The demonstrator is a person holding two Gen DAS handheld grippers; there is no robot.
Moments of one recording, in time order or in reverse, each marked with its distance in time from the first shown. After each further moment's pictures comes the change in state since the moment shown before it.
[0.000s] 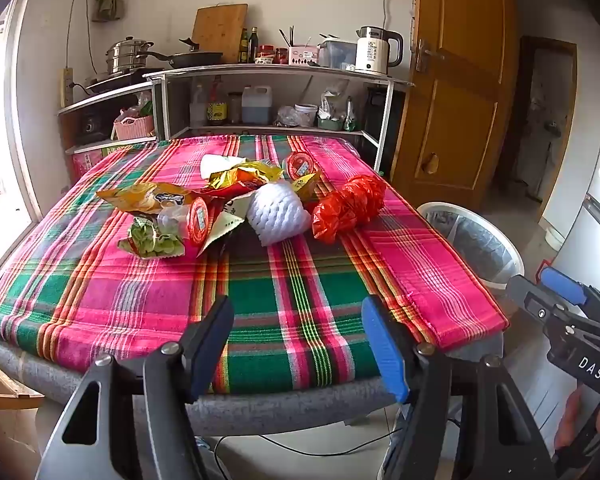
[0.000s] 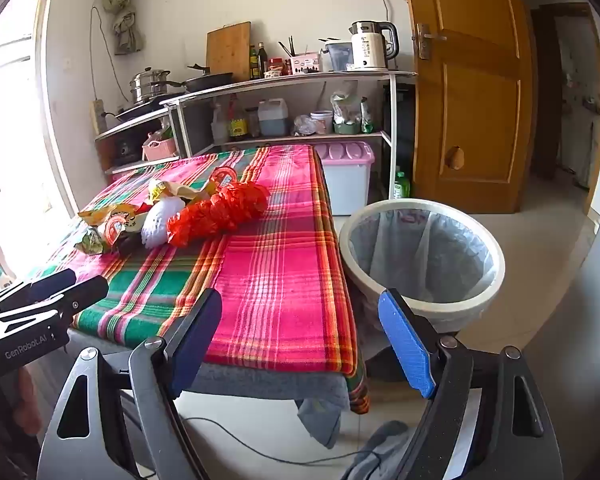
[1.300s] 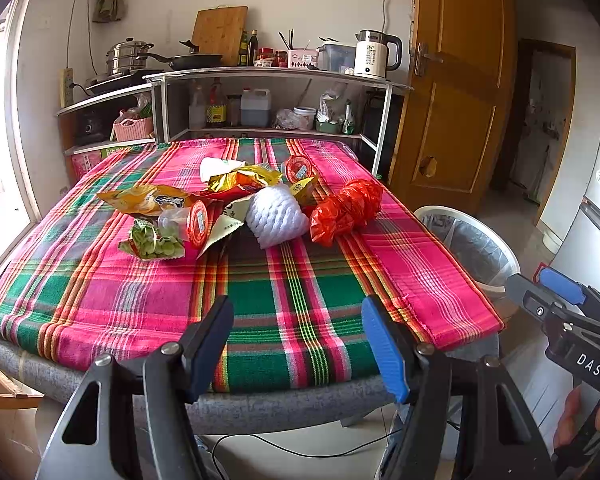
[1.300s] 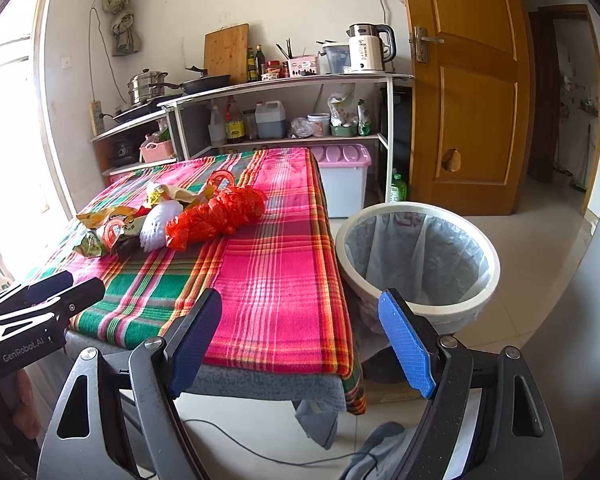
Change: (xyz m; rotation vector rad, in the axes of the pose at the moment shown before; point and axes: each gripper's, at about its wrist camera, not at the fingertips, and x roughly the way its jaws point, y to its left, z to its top) left arm -0.008 -0.005 0.004 0.006 -0.008 0.002; right arm -0.003 -0.003 0.002 0.004 -0.006 -0.006
